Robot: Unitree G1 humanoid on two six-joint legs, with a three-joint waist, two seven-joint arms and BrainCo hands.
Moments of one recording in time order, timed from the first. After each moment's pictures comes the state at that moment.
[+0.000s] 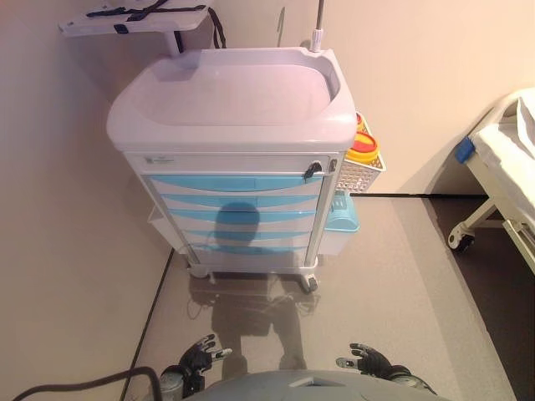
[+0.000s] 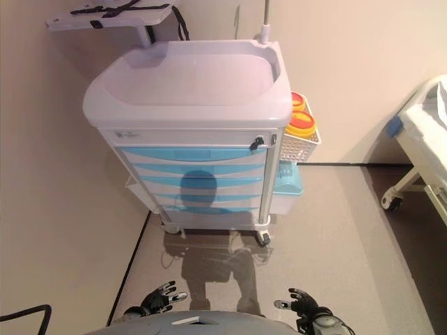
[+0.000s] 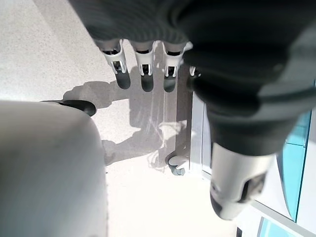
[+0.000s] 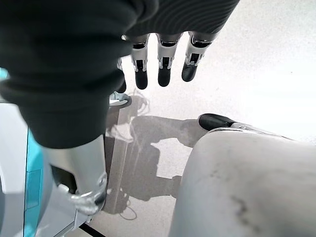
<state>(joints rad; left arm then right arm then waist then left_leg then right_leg) 0.01 0.20 -0.22 1.27 -0.29 -0.24 -0.20 -0.01 -0.24 0.21 1.29 0.13 -0.17 0.13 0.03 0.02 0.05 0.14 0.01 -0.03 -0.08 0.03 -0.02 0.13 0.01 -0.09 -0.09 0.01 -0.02</state>
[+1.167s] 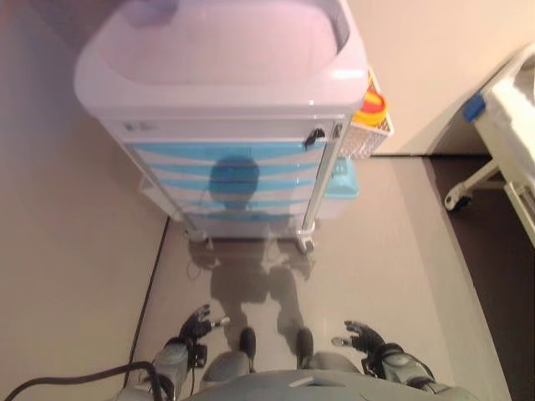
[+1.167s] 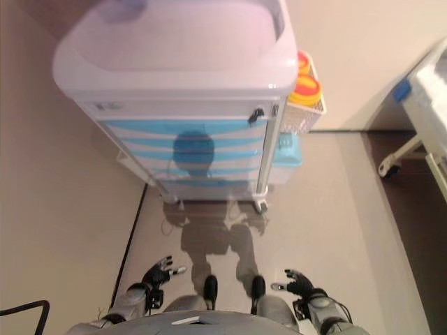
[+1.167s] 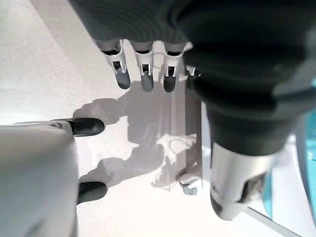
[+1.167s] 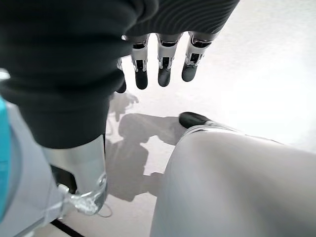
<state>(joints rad) -0.16 0.20 -0.23 1.27 -0.37 -0.29 -0.06 -0.14 -0.25 0.26 1.29 0.14 -0.20 0.09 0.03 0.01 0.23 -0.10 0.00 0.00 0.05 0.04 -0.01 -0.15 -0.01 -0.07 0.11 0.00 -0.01</state>
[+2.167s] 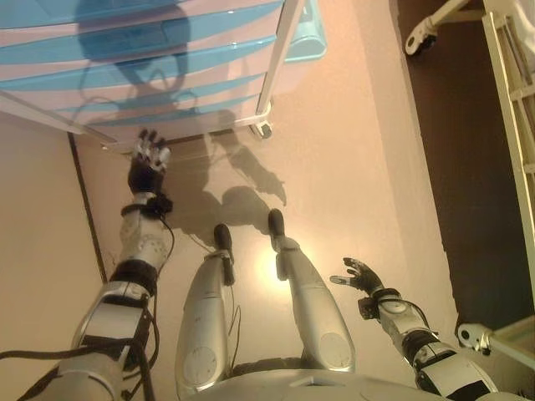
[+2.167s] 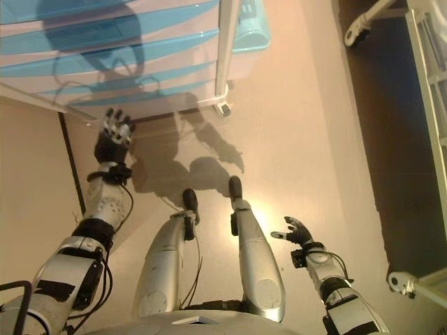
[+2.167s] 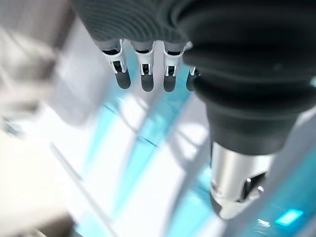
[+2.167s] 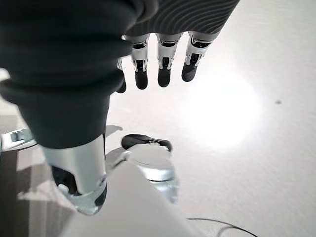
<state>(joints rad) -0.60 0.45 -0.06 0.81 -1.21 -0.49 -0.36 -0.22 -0.31 0.29 1.12 0.24 -0.22 0.07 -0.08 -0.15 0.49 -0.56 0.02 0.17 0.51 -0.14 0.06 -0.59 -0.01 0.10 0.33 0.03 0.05</state>
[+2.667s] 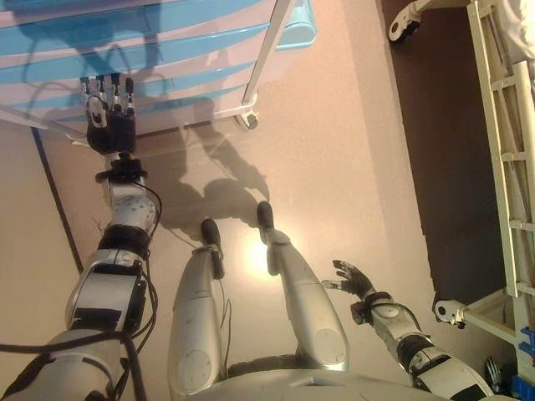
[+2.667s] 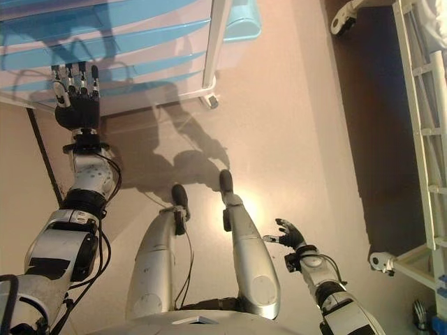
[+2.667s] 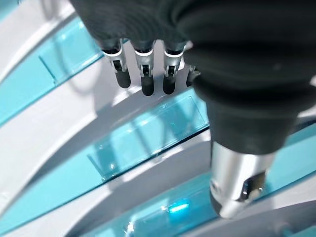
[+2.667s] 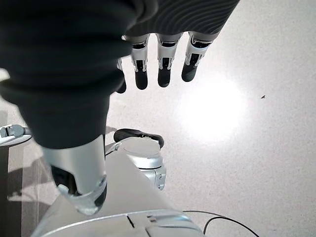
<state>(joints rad) -0.73 0.48 -0.03 0.81 -1.63 -0.47 -0.61 -0.22 -0.29 0.36 1.10 0.26 -0.26 0.07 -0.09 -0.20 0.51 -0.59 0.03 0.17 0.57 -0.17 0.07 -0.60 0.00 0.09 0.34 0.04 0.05</state>
